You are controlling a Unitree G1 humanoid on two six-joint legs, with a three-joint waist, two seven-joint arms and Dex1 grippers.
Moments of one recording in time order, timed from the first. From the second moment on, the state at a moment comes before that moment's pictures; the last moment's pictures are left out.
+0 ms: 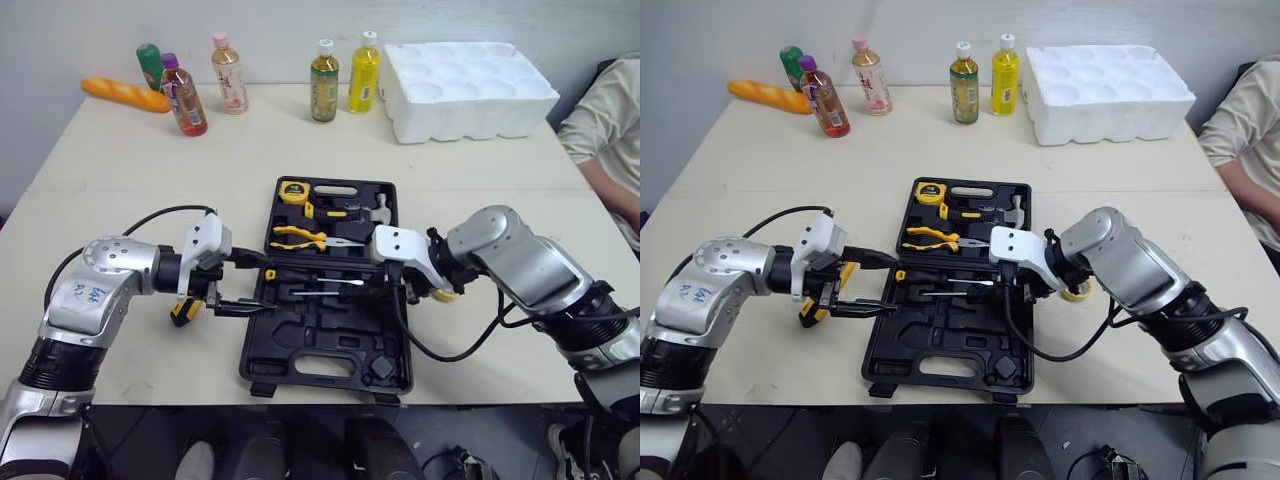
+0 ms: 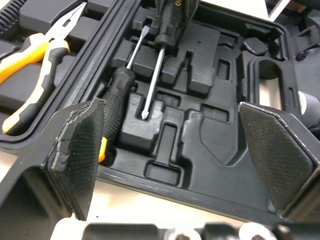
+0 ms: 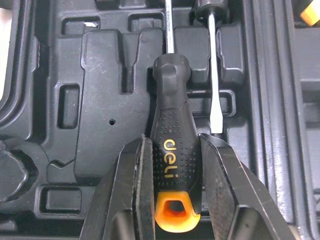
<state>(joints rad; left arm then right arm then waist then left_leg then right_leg) -0.50 0.81 -0.06 -0.07 -0.44 0.49 -1.22 -0.86 -0.80 0.54 -0.16 0.18 0.82 1.24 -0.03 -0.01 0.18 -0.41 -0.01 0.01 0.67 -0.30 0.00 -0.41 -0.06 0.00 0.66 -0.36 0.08</state>
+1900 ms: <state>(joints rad) -0.55 0.67 -0.16 -0.09 -0.41 0.49 -1.21 -0.47 -0.52 0.14 -0.15 0.26 0.47 0.95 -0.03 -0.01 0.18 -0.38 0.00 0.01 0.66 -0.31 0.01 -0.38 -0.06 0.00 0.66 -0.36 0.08</state>
